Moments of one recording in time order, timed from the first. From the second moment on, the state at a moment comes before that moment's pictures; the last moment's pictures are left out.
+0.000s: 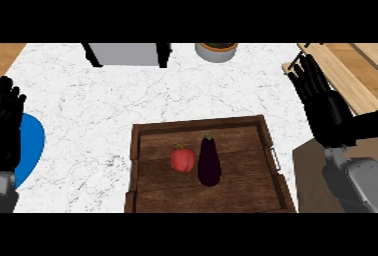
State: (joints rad) left arm -0.09 0.52 -0.02 -1.64 0.16 0.45 0.18; right arm -0.31 -0.41 0.19 -1.52 -0.47 -0.19 -0.01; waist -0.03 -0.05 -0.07
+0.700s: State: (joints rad) left arm -0.11 0.46 -0.20 -1.68 0.24 0.22 0.13; right arm -0.44 -0.55 0.39 -1.41 -0.42 0.06 0.10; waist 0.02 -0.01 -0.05
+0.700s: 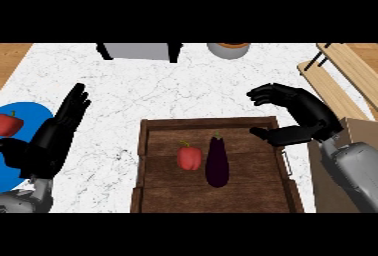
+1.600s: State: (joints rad) left arm -0.07 0.45 -0.15 -1.66 0.24 0.15 0.11; right arm -0.67 -0.63 0.48 -1.42 -0.33 0.39 0.28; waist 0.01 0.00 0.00
